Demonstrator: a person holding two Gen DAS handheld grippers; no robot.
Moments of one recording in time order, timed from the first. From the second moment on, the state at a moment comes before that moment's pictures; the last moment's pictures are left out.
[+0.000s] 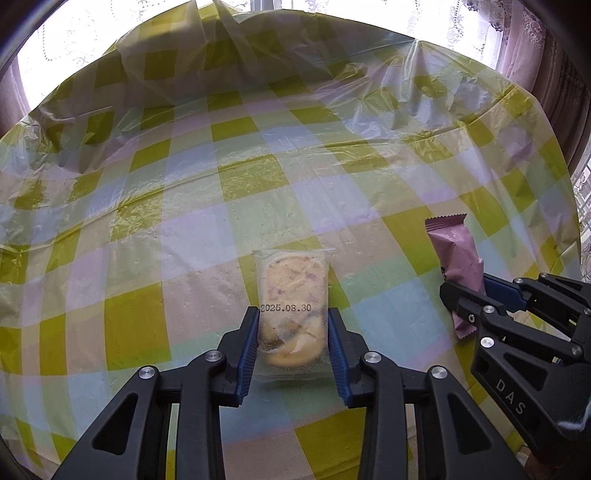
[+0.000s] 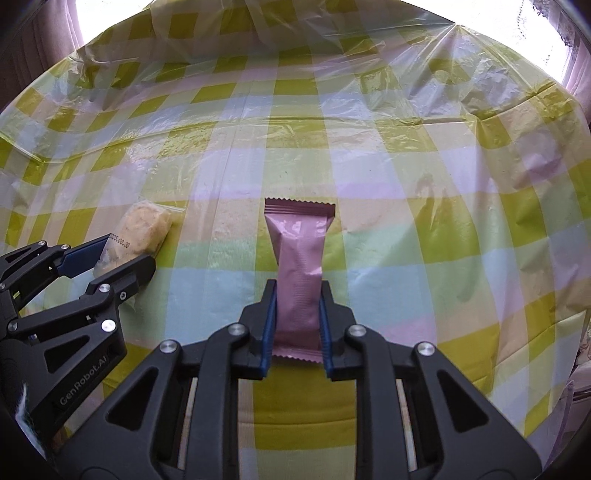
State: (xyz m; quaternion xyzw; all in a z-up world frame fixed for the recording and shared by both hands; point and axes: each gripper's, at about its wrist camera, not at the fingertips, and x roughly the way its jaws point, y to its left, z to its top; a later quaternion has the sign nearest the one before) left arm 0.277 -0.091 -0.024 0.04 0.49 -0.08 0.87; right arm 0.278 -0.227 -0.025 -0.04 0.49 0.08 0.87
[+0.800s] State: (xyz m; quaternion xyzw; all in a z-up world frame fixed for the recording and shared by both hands) left arm 0.198 -0.121 -0.008 0.02 0.50 -0.12 0.86; right arm 0.197 -0.281 -0.012 -0.03 0.51 0.08 0.86
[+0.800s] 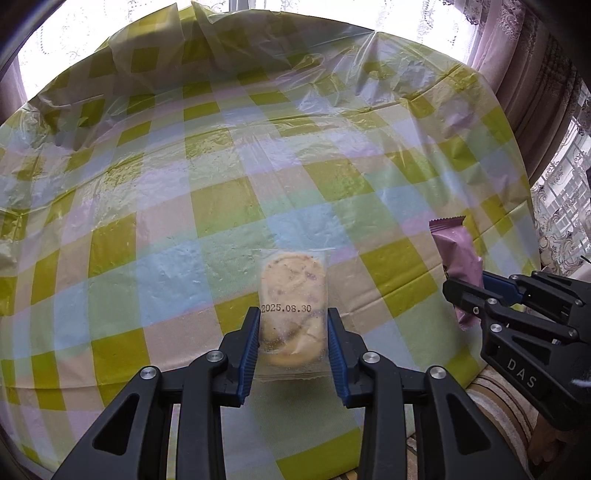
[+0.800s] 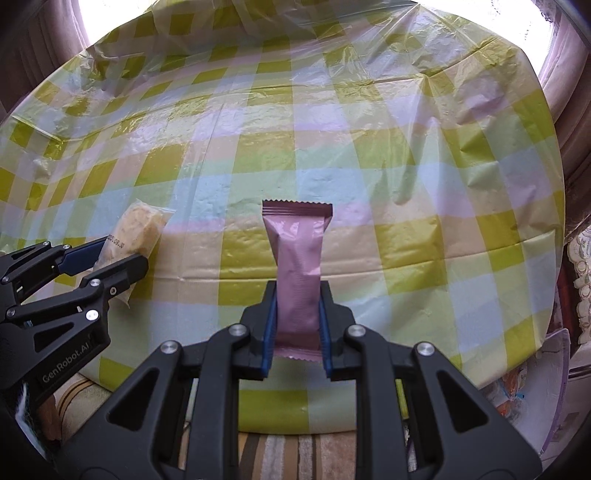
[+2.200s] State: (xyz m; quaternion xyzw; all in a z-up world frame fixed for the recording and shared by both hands) left arm 0.037 -0.340 0.013 0.01 0.54 -0.33 0.78; right arm -0.005 -0.520 0.004 0.08 0.48 -0.11 0.86
